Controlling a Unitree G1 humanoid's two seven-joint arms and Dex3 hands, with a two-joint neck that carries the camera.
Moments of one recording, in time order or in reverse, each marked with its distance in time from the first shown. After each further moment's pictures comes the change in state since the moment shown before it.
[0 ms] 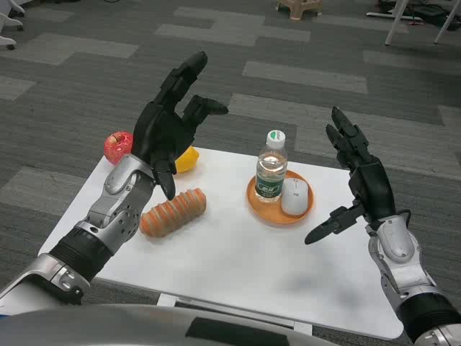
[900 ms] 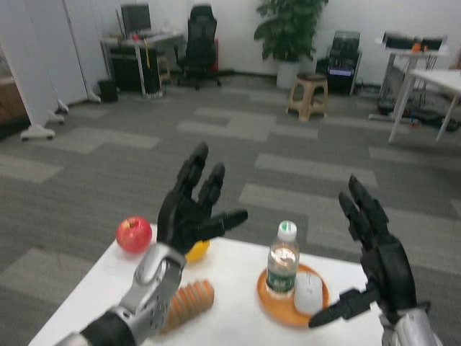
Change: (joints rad) left arm -0.113 -0.068 -0.113 0.237 -0.020 -0.267 0.161; right arm 0.010 0.047 -0.036 -0.149 0.002 -0.009 -0.070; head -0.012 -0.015
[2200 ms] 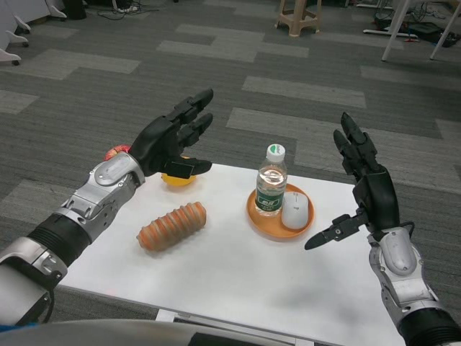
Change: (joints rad) left arm -0.002 0.231 0.086 -0.093 0.260 0.448 -0.194; right arm -0.006 -0.031 0.004 0.125 0.001 -0.002 0.031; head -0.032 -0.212
